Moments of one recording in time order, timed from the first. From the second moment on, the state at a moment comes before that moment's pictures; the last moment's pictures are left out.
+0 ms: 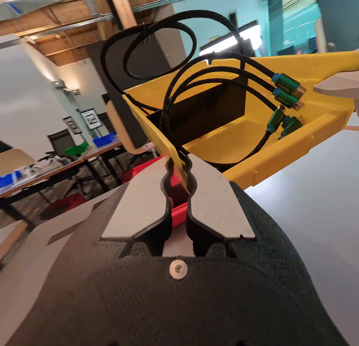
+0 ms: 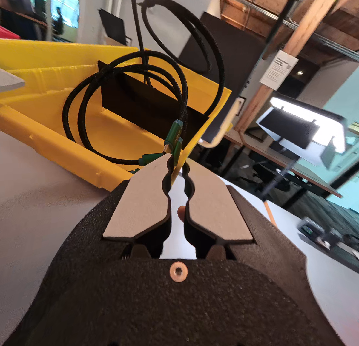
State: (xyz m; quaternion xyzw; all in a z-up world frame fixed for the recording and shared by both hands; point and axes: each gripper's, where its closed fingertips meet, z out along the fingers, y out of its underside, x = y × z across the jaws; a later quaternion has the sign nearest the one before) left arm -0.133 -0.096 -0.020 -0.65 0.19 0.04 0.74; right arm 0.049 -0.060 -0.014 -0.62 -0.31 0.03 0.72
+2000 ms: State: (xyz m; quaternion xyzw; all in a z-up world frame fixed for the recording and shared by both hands) left arm -0.309 -0.111 -0.227 -0.86 0.38 0.12 0.32; right arm -0.171 0.081 -0.266 -0.60 -0.73 -0.08 0.31
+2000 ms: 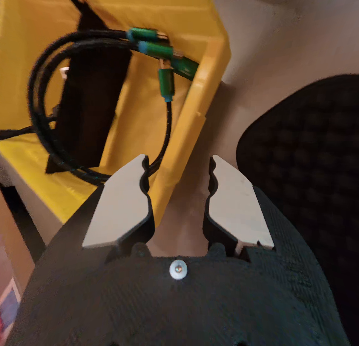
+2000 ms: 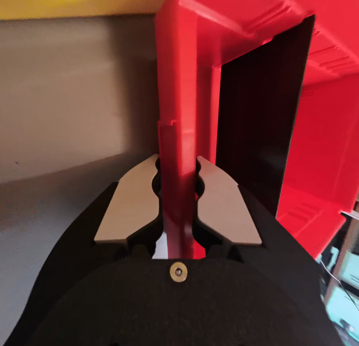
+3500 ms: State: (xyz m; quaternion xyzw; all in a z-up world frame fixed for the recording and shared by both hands) left arm -0.296 0.033 -0.263 -0.82 0.44 0.21 0.30; right arm 0.094 0.135 -0.200 -0.75 -0.51 0.05 0.42
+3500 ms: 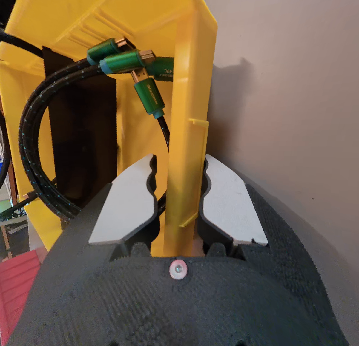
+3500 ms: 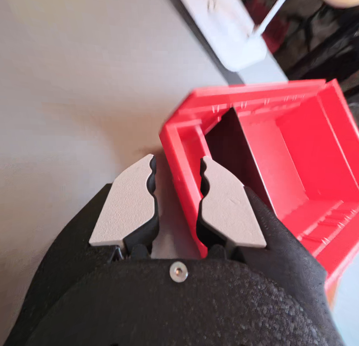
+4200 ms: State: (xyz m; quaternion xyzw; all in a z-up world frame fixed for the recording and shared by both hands) left arm -0.369 0.114 -0.094 -0.79 0.40 0.30 0.36; right arm 0.019 0.094 -0.185 -0.65 -0.41 0.24 0.59
